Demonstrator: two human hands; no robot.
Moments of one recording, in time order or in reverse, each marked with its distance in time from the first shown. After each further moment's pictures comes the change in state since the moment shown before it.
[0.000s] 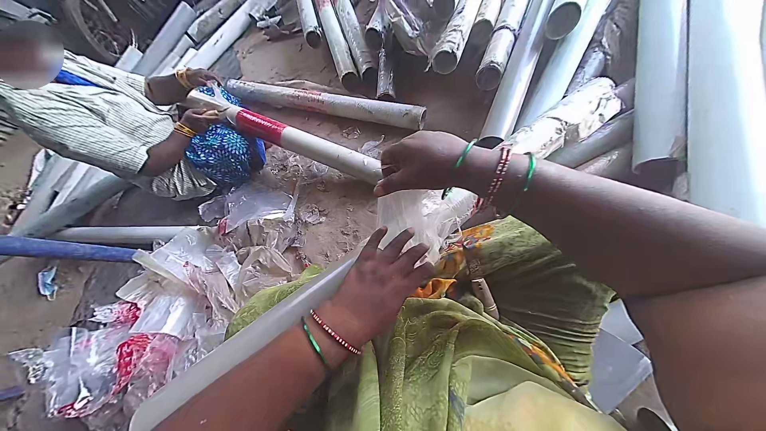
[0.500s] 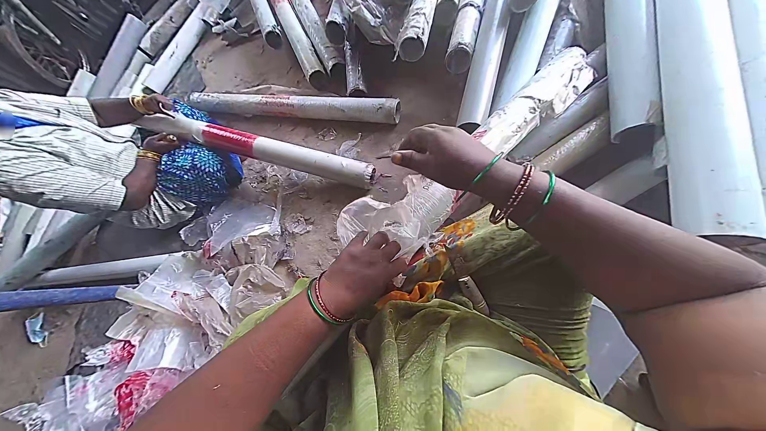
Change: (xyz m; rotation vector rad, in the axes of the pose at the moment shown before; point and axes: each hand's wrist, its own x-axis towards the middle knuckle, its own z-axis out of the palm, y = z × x) left_hand 0.038 -0.043 0.026 -0.067 -0.173 0.185; right_hand -0.038 0.065 0.025 0.289 0.327 0.185
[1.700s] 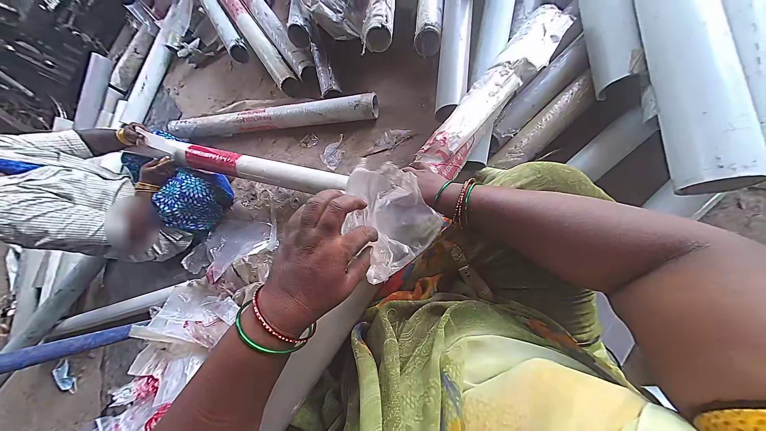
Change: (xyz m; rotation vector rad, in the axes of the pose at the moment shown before) left_hand -0.005 -0.016 -0.058 0.098 0.274 -0.048; right_hand 0.001 0.045 0.072 -0.180 -0.218 0.012
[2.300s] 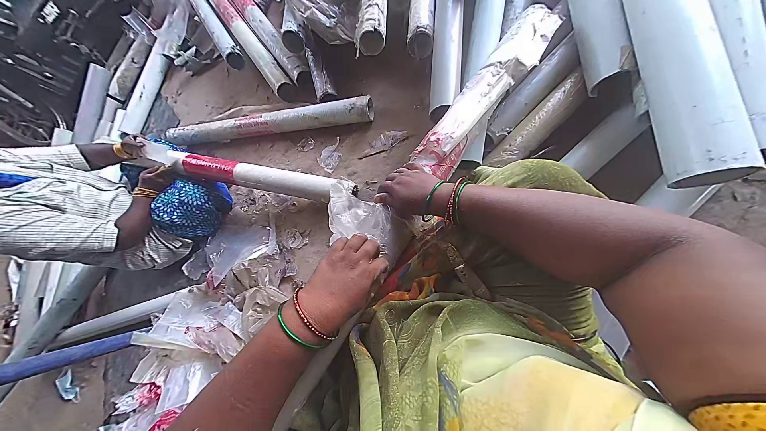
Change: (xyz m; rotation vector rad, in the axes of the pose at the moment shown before) left_hand 0.002 0.020 0.028 -0.015 -0.674 -0.035; right_hand 0.012 -0.003 0.002 -0.121 -0.057 0.004
